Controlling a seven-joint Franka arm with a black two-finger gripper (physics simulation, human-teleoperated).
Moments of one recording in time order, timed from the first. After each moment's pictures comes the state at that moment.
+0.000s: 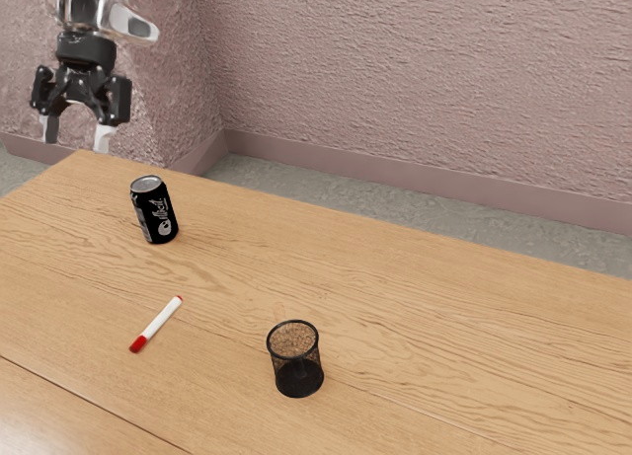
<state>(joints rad) -0.03 0.24 0.21 -1.15 0.04 0.82 0.07</state>
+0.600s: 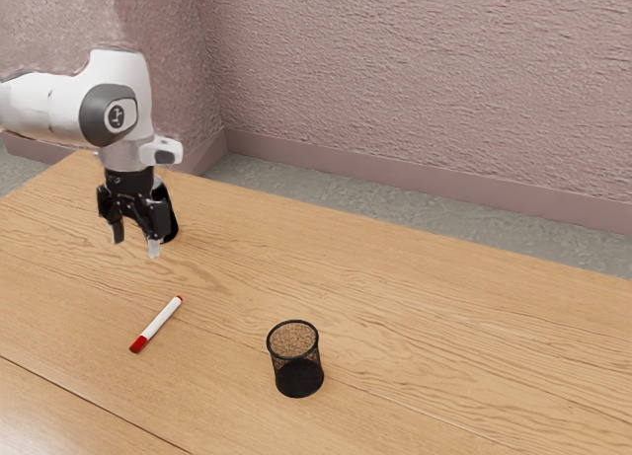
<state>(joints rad) -0.07 0.09 0.27 -1.95 0.04 1.78 0.25</state>
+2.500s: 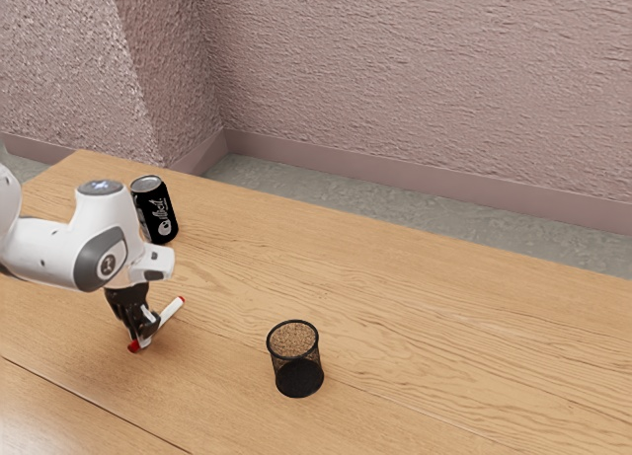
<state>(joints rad) -0.13 0.15 0.38 -2.44 0.04 2.54 0.39</state>
